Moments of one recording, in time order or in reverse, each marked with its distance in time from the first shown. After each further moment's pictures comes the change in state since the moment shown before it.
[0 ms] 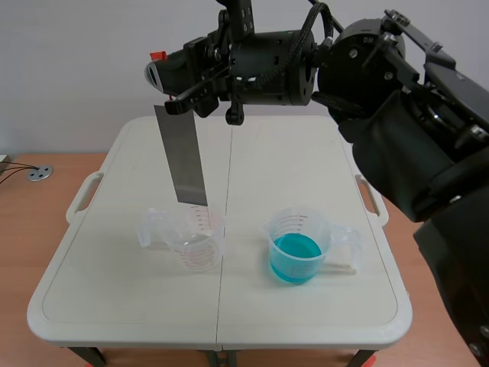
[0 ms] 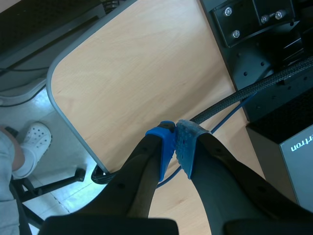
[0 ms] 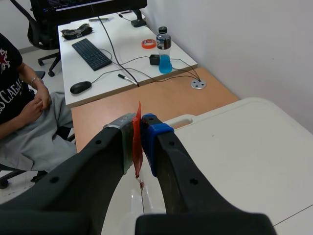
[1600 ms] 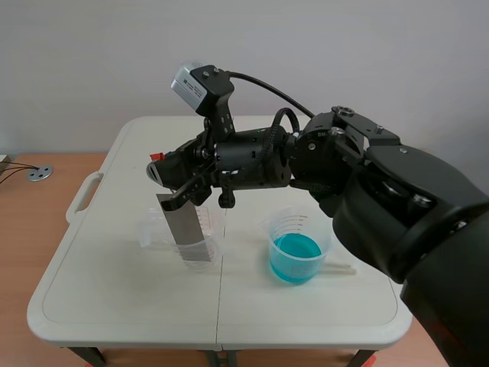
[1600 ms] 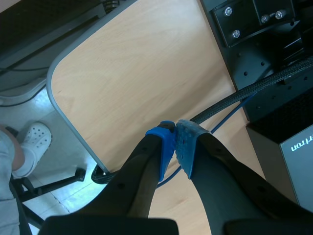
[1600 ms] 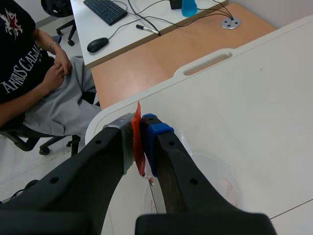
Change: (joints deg) left arm 0.0 0.0 0.0 0.0 0.0 0.0 0.0; right arm -3.6 0.0 -7.2 -11.4 -4.0 0.0 4.7
